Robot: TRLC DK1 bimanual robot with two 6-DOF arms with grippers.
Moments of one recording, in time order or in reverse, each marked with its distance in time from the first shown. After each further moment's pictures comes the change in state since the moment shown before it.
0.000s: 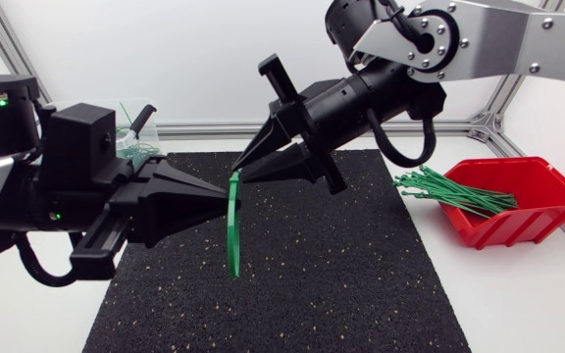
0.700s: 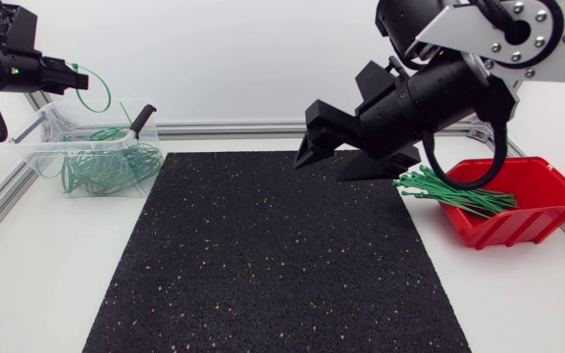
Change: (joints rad) left arm 0.547 0.479 0.664 -0.319 -0.900 0.265; right arm -0.032 -0.193 -0.124 -0.082 0.645 -0.412
